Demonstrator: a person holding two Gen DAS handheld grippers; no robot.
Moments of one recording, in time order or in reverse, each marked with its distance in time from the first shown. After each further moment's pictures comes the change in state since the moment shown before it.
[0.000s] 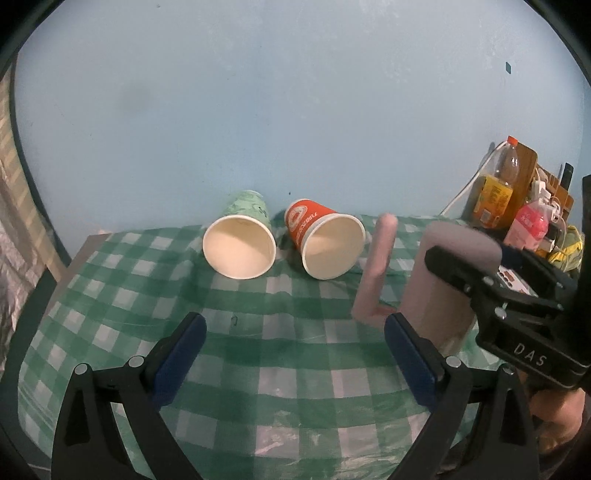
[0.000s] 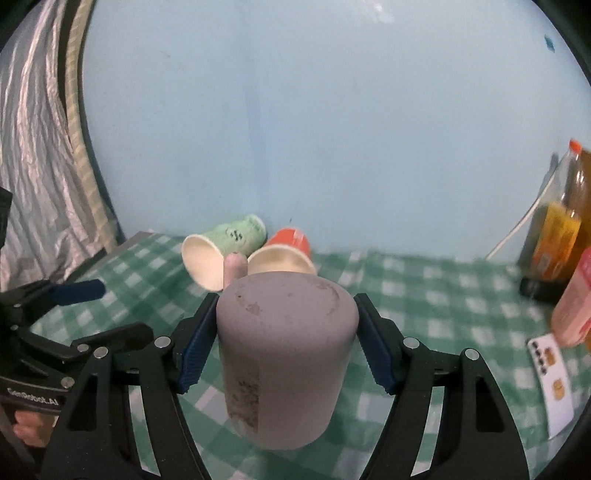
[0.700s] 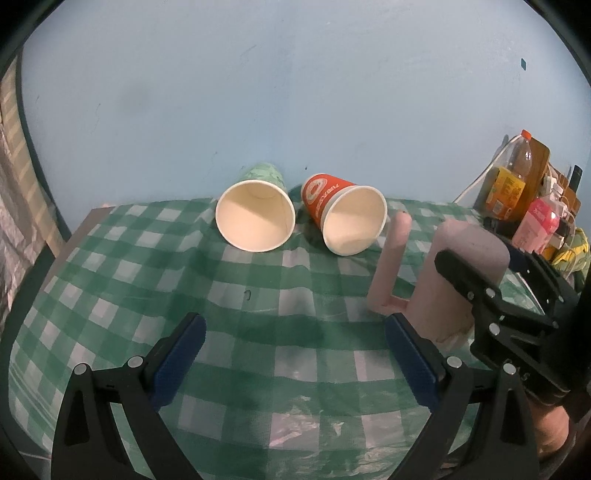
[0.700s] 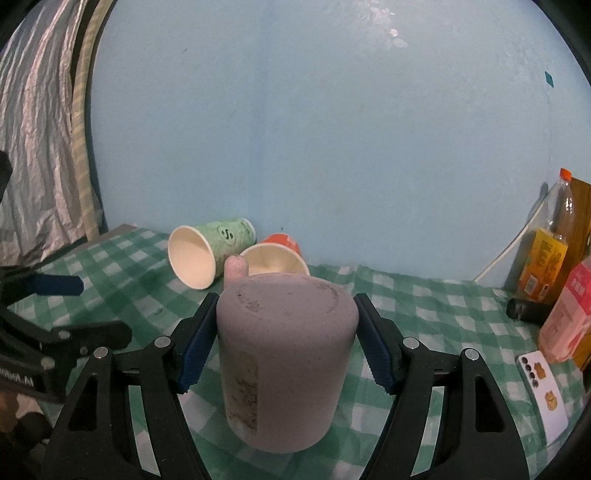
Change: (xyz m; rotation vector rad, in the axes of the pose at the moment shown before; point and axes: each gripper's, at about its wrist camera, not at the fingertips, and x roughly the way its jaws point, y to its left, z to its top) left arm 0.015 0.017 -0.019 -0.036 0.048 0.015; right arm 0.010 0.016 -0.030 -0.089 -0.083 -0.082
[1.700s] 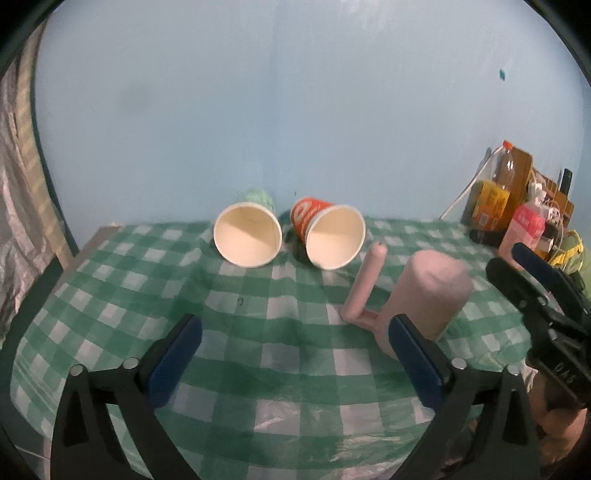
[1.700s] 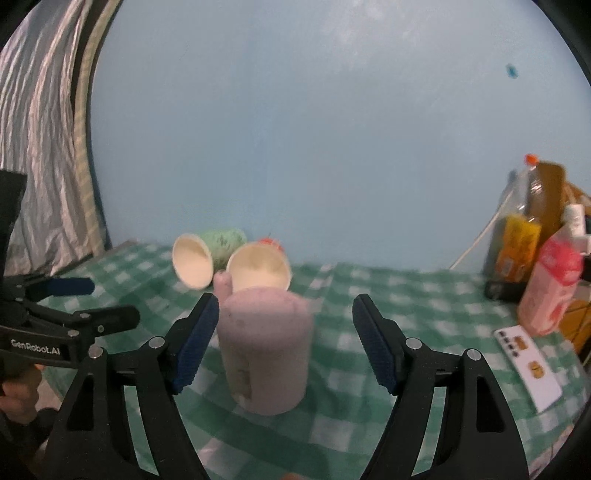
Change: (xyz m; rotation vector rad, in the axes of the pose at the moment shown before) left arm -0.040 -0.017 -0.017 0.014 -0.141 0.004; right arm -0.068 -0.016 -0.017 0.072 -0.096 -0.041
